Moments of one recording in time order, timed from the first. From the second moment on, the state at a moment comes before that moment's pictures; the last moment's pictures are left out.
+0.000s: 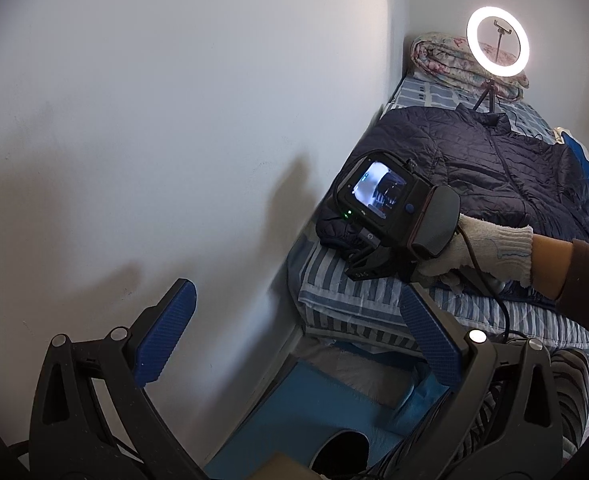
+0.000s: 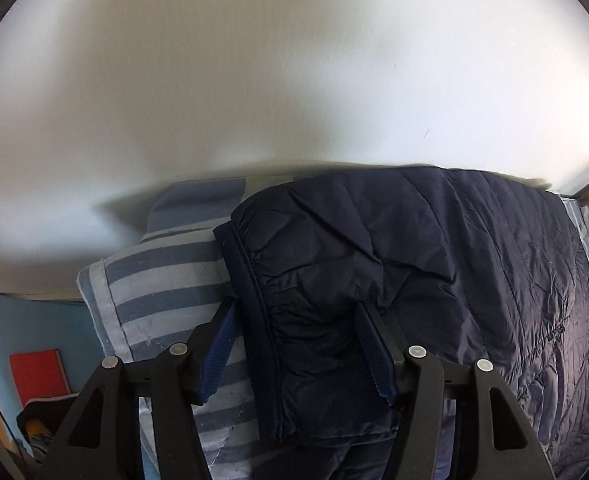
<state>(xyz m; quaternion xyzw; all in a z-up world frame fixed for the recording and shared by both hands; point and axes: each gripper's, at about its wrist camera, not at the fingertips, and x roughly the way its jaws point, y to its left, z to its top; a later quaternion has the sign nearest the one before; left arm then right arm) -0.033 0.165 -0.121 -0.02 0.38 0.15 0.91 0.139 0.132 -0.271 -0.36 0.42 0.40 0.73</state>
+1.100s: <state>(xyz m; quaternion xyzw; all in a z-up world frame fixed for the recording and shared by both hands) 0.001 0.115 -0.121 0.01 0.37 0.10 0.92 0.322 -0.132 -0.161 0.08 0.45 0.34 0.82</state>
